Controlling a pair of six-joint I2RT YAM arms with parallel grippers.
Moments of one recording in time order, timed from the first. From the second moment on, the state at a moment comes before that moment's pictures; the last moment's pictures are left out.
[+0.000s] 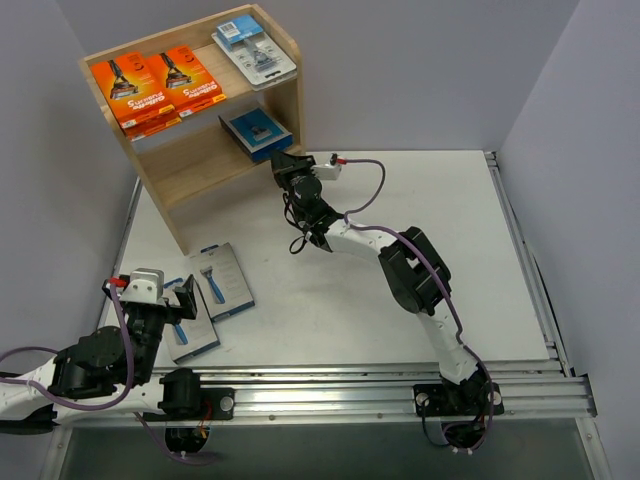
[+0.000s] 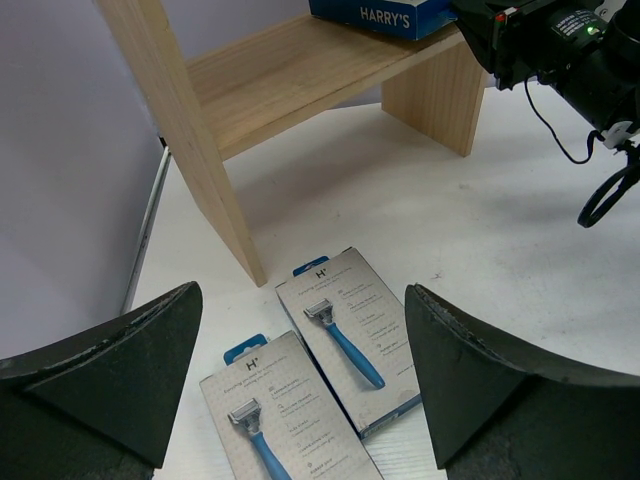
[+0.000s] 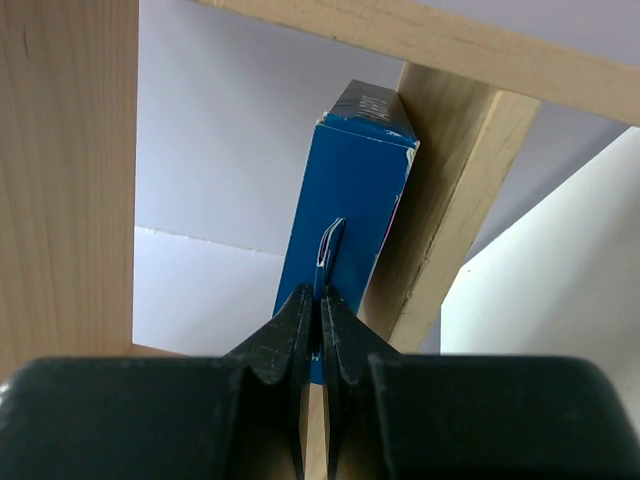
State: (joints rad) left arm -1.48 0.19 0.75 -0.54 -1.41 0.11; right arm 0.74 2.26 1.66 0.78 0.51 1.28
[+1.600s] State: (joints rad) left arm -1.48 0.20 0.75 -0.54 -1.41 0.11; right arm 0.74 2.30 1.72 0.75 0.56 1.26
